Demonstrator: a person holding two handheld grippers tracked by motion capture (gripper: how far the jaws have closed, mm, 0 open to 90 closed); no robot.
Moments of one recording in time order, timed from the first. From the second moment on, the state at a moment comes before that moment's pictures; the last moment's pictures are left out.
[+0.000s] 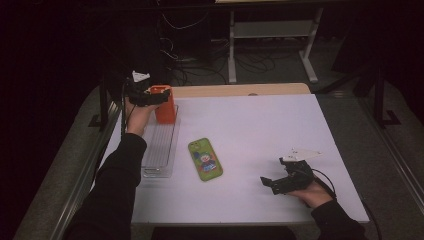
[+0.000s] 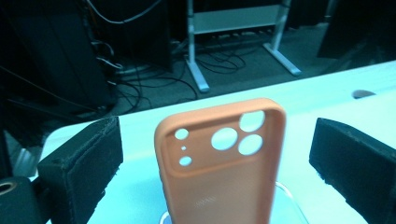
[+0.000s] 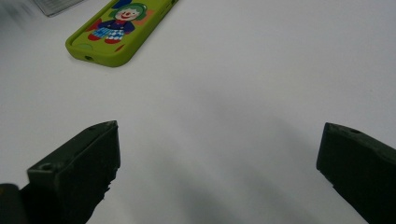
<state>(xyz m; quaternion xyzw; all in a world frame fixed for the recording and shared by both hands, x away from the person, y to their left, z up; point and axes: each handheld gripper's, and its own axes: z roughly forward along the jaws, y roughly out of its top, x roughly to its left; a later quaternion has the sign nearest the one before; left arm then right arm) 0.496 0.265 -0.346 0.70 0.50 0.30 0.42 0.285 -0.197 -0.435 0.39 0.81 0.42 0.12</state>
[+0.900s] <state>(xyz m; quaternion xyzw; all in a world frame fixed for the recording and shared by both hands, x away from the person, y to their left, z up) 0.397 0.212 -0.323 0.79 0.36 0.18 0.47 0.284 -0.191 -0.433 0.39 0.81 0.42 0.11</state>
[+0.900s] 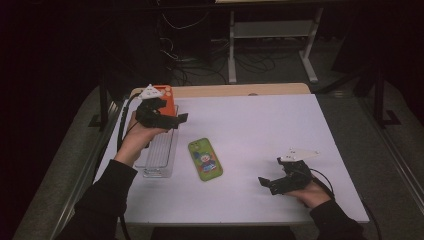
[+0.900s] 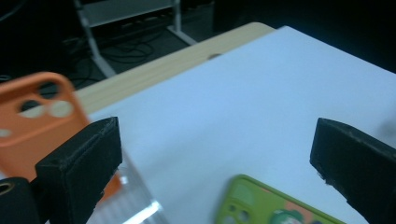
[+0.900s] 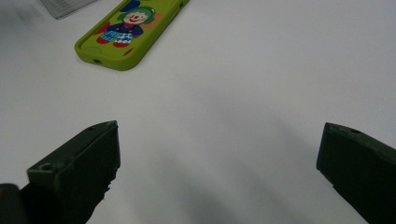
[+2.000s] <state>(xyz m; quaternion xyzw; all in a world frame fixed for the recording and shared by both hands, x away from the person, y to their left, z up) 0.326 0.187 -0.380 0.83 0.29 0.12 0.46 0.287 -0.177 -0.427 0.39 0.81 0.42 0.12</state>
